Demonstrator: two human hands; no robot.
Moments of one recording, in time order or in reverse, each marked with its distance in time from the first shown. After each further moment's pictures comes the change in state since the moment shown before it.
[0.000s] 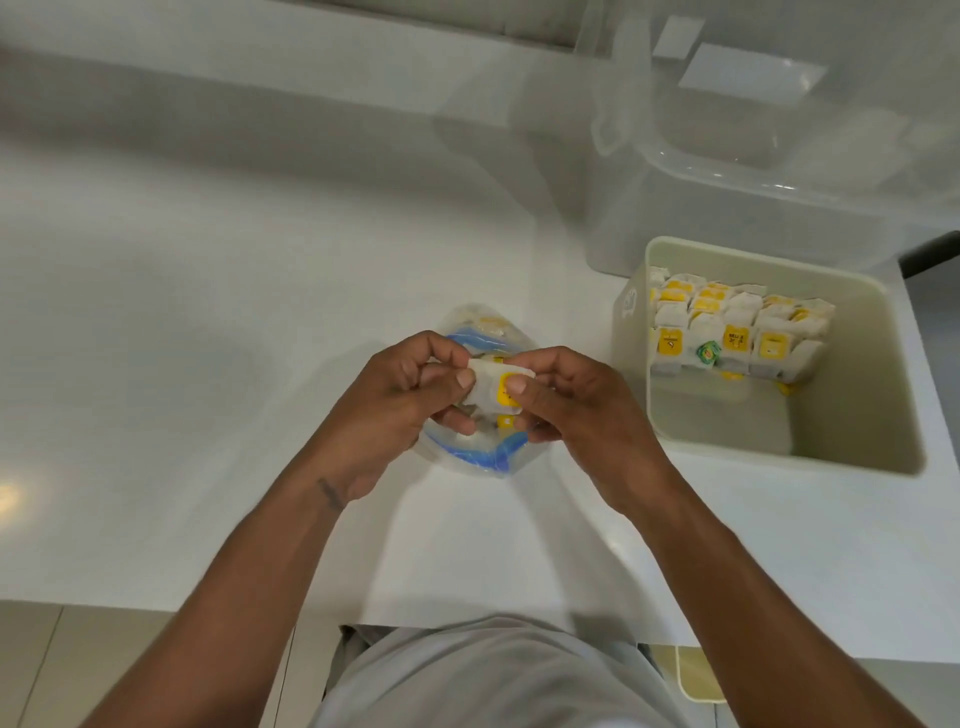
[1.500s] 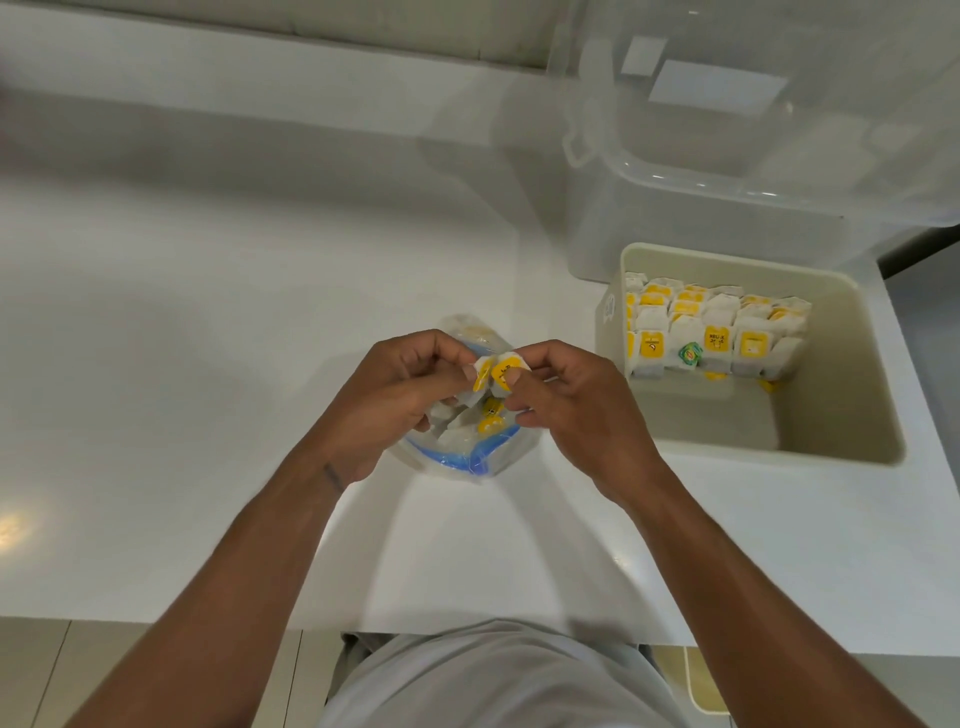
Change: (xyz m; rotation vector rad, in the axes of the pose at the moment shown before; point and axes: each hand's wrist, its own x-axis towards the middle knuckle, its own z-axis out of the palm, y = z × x) left_hand 0.009 0.011 0.011 0.201 0.023 0.085; right_hand -0.001 -0.006 -0.008 -0.165 0.124 -0.082
